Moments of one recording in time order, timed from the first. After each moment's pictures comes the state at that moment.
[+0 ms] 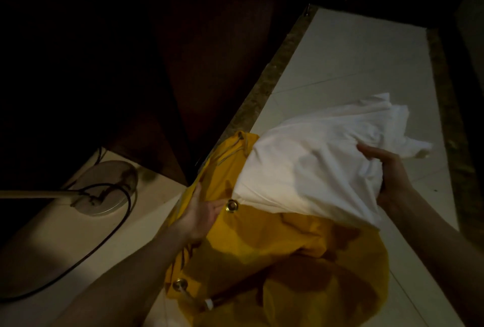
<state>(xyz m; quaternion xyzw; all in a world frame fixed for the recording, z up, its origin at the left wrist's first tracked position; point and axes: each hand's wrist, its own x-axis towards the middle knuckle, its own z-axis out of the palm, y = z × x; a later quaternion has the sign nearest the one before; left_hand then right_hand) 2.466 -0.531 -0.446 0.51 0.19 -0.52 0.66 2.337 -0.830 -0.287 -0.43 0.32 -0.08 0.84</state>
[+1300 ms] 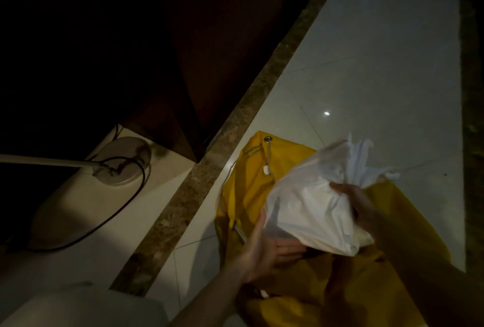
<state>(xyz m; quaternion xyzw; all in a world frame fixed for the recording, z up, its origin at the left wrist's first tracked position) 2.303 -0.593 -0.422 0.45 0.12 -0.63 0.62 2.292 -0.824 -0.393 -0.52 0.48 0.05 0.70</state>
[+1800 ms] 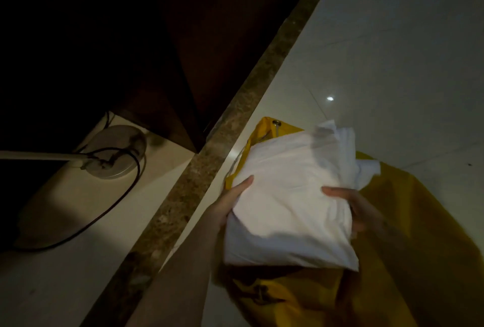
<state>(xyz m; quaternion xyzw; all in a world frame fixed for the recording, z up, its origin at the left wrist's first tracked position) 2.423 -0.556 -0.496 0.61 0.19 -0.48 0.60 2.304 -0.797 -0.416 -0.43 0.38 0.17 0.80</state>
